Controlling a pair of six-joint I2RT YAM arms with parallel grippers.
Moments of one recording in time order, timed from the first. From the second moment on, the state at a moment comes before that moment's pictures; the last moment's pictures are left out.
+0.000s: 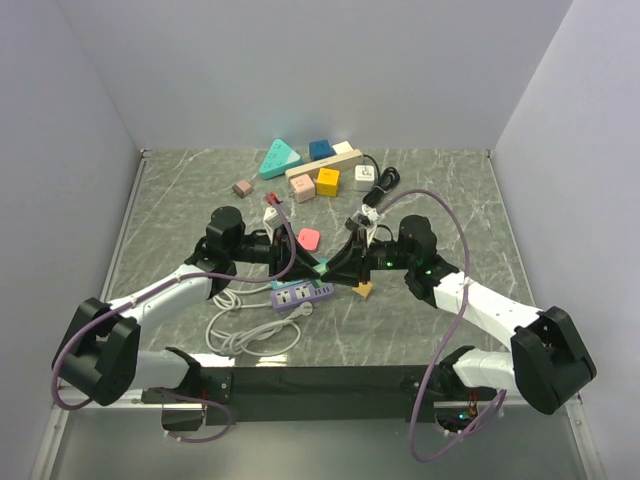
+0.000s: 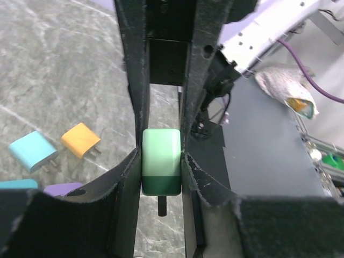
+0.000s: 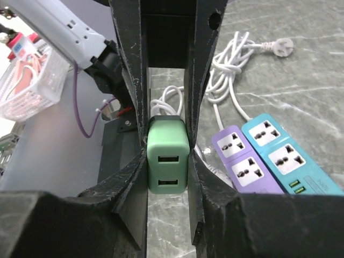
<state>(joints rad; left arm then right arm) -0.51 1.29 0.67 0.52 1.13 -0.38 0.55 1.22 0.61 0.50 -1.00 0.32</state>
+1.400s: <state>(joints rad) -0.51 1.02 0.42 0.14 0.04 -0.60 0.64 1.36 0.95 -0.10 -0.34 0.07</state>
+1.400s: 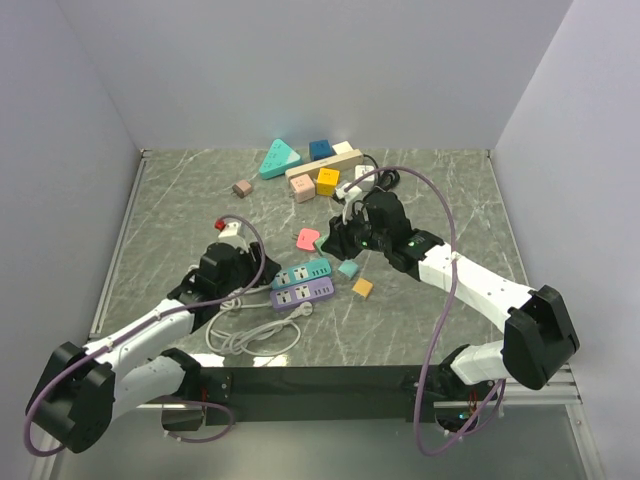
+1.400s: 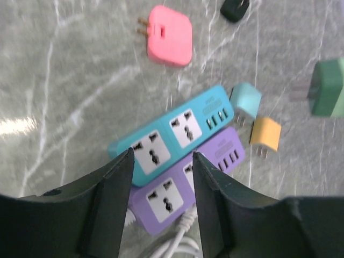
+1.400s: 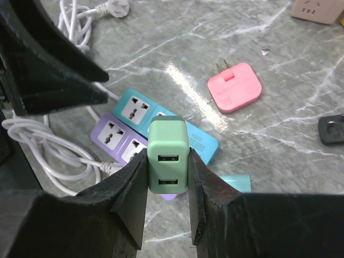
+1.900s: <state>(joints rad) -0.53 1.02 0.30 0.09 0.02 -0.76 0.64 1.36 0.94 -0.08 -0.33 0.07</state>
